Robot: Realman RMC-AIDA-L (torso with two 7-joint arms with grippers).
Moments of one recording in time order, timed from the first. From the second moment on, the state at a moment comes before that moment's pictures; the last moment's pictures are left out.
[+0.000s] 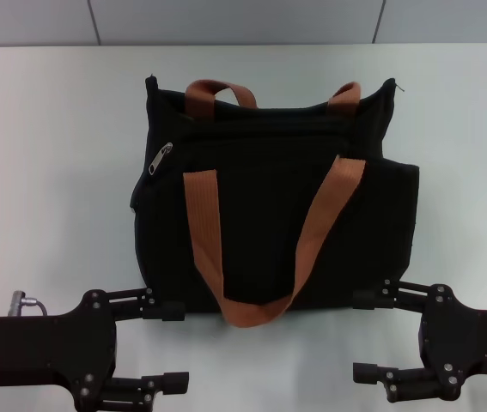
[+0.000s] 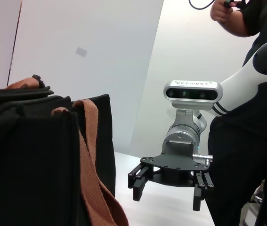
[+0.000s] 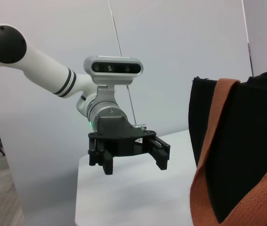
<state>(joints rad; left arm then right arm) -0.36 -2.00 0.91 0.44 1.87 1.88 -1.00 0.40 2.08 -0.48 -0.42 -2.25 -1.86 0.87</state>
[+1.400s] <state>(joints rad) -0.39 -2.03 0.59 0.45 1.68 1.96 -0.95 0.40 2.08 -0.48 -0.42 -2.25 -1.85 0.87</state>
